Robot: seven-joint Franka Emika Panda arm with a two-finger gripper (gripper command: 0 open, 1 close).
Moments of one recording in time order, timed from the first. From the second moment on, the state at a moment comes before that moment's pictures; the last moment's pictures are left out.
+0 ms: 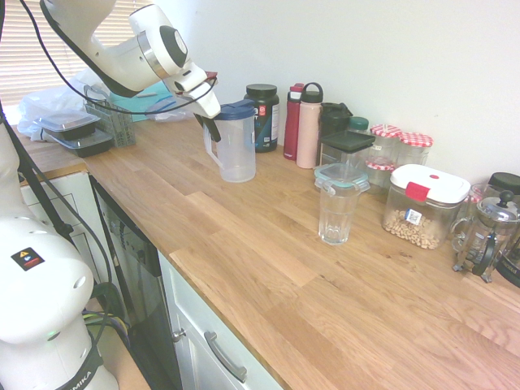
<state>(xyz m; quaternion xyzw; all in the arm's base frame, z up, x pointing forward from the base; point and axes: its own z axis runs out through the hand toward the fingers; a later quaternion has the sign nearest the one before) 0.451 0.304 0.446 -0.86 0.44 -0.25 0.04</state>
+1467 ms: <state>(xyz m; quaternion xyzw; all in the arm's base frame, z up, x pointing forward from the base) 0.281 0.070 0.523 -0.94 0.28 -0.18 0.03</state>
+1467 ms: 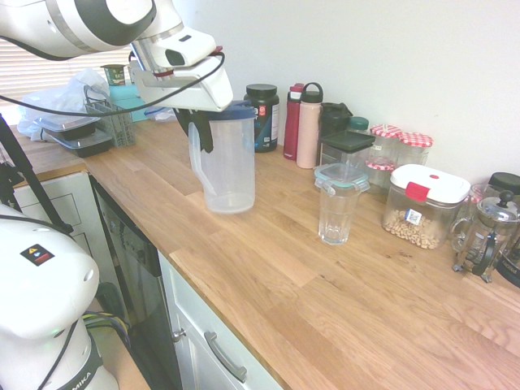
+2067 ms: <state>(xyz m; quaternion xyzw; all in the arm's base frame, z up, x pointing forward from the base) 0.223 -0.112 0.527 -0.95 0.25 -0.17 0.04</state>
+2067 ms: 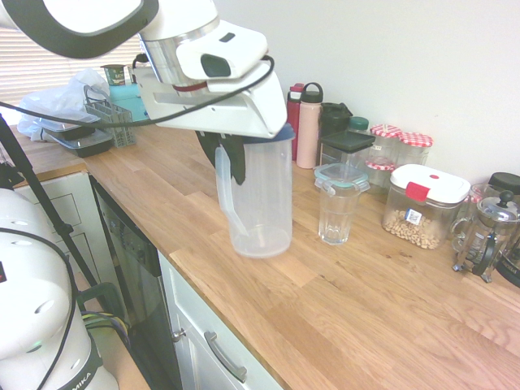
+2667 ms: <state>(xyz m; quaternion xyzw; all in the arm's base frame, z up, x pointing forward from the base) 0.301 -0.190 0.546 -0.96 0.26 -0.10 -0.01</state>
